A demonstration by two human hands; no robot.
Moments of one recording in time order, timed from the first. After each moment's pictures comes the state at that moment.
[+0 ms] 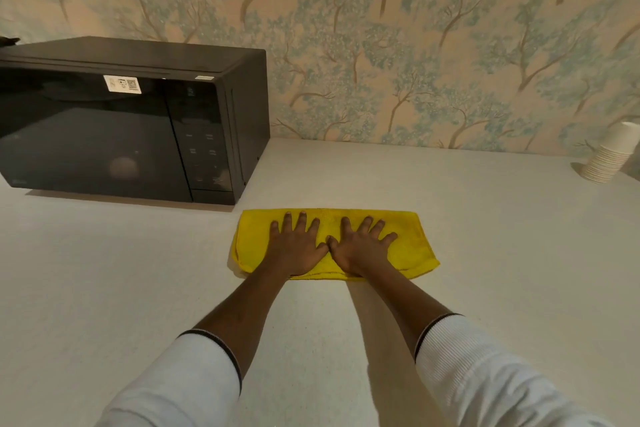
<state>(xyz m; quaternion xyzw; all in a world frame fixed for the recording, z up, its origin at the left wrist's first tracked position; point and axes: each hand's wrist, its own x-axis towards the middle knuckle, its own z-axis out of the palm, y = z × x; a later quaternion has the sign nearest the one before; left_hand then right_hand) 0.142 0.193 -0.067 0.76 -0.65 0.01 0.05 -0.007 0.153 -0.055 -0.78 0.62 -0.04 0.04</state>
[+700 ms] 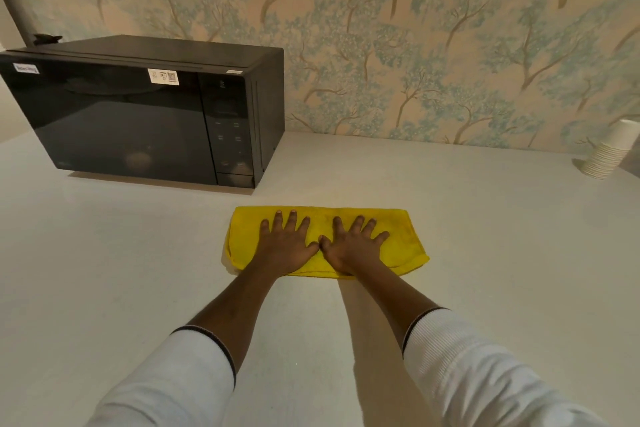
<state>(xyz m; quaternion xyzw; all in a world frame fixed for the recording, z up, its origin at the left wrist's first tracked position) 0.165 0.266 -0.067 0.77 -0.63 0.01 0.04 0.010 0.224 -0.051 -0.80 0.60 -0.03 0.05</state>
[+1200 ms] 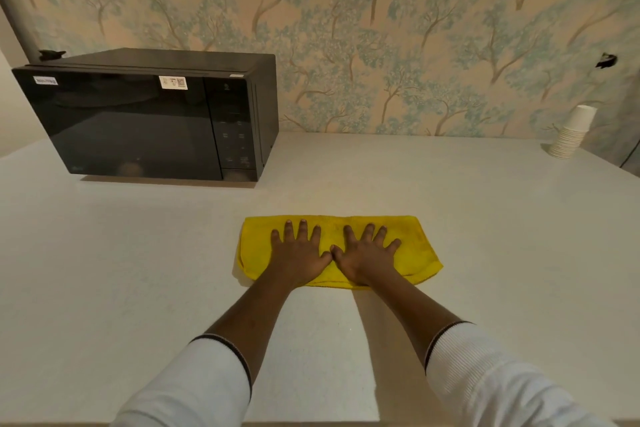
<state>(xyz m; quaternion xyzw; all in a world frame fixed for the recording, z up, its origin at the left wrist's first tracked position) 0.117 0.336 -0.066 0.76 -0.65 -0.01 0.04 -0.037 0.307 -0.052 -0.78 0.62 -0.04 0.05</state>
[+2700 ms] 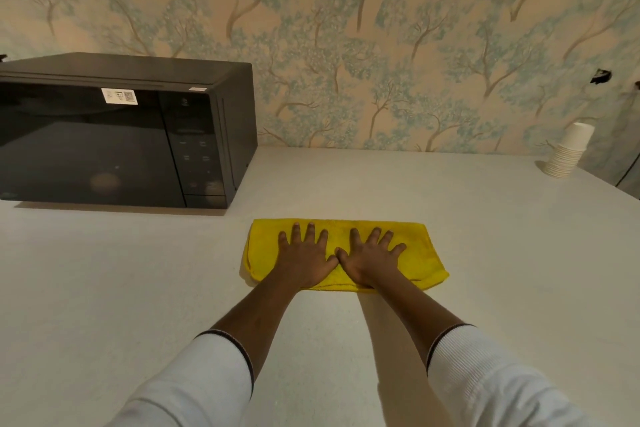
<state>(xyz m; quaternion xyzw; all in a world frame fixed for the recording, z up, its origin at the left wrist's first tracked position) 0.097 0.218 -0.064 0.73 -0.68 0.00 0.05 -0.054 0.187 -0.053 -0.76 0.65 -0.02 0.04</state>
